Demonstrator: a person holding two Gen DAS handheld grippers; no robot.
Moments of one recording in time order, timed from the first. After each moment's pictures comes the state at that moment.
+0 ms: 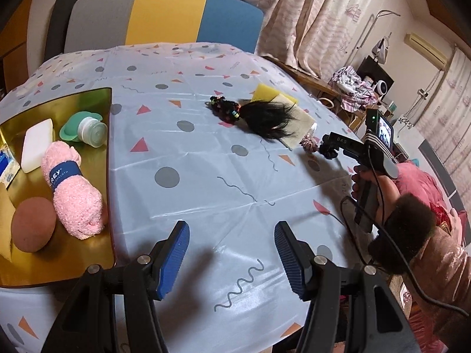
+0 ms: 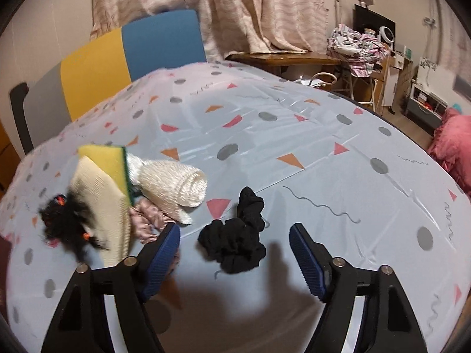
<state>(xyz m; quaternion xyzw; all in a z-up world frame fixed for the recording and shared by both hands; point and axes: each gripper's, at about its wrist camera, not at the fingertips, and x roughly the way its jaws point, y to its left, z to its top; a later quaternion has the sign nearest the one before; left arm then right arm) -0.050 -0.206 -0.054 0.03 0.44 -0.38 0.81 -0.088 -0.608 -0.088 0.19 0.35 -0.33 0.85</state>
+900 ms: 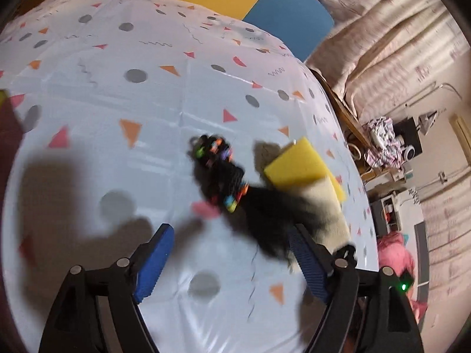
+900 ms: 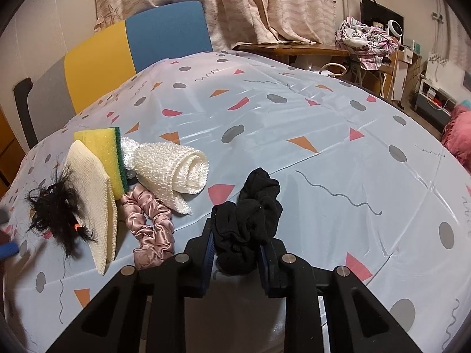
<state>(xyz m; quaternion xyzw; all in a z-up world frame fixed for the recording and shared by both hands) 0.120 -0.363 -0.083 -0.13 0.54 -0.31 0.77 -0.086 -0.614 -0.109 0.21 0.35 -0.31 0.86</state>
